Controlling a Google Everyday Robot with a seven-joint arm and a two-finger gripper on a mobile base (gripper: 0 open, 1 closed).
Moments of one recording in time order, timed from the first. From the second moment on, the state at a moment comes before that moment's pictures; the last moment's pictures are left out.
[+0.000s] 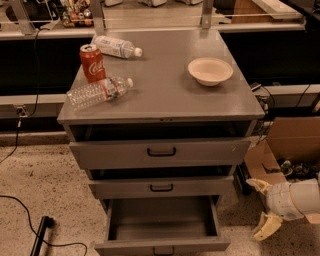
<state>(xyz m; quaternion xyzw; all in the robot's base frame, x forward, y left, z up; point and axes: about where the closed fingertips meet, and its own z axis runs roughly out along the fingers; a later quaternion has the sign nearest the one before) 0.426 -0.286 0.577 -0.58 0.74 0.18 0.28</state>
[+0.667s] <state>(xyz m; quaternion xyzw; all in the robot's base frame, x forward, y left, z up) 0.397 -0.255 0.524 -0.58 0.73 0.23 0.28</state>
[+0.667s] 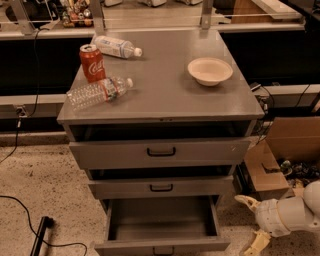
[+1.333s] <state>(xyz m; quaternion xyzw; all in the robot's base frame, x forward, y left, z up) 0.375 -0.237 0.466 -0.60 0.69 0.30 0.28</state>
